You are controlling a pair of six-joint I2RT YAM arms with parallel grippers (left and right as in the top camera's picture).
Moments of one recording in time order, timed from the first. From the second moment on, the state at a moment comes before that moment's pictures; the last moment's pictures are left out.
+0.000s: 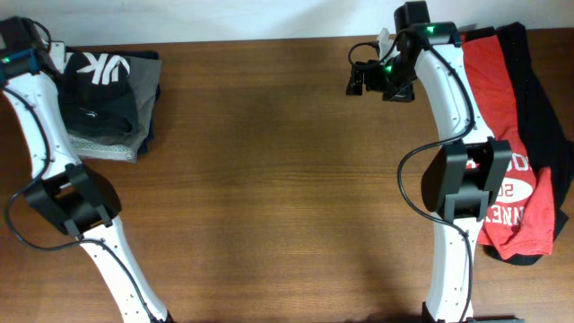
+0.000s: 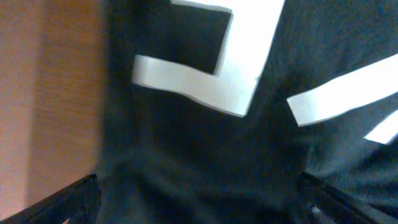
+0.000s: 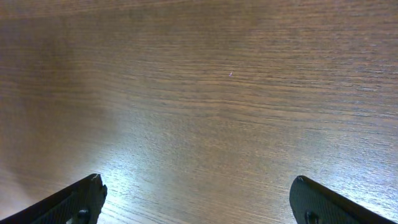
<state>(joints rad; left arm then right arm) 0.41 2.63 2.79 -1.22 -0.16 0.32 0.05 2.40 2.34 -1.27 -0.33 0.10</state>
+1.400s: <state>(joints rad) 0.28 2.32 2.88 -1.39 0.28 0.22 0.03 1.81 3.14 -1.69 -0.50 0.23</state>
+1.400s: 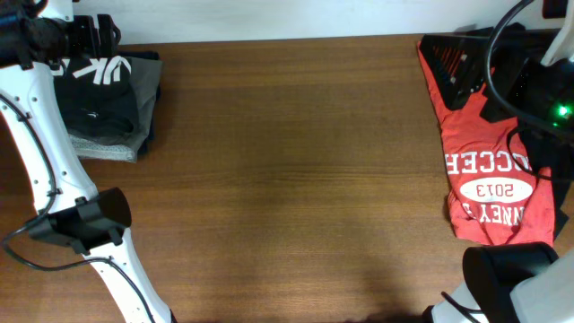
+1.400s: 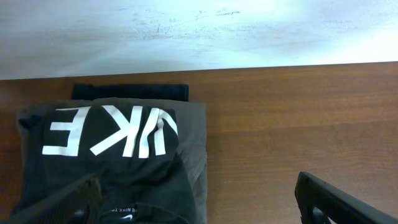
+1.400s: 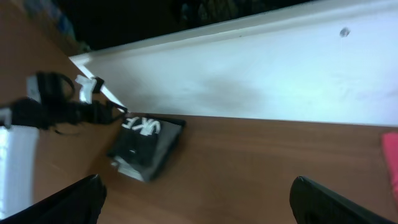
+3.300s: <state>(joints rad) 0.28 2.32 2.88 -1.39 0.28 0.22 0.02 0.18 0.10 0.03 -0.18 -0.25</state>
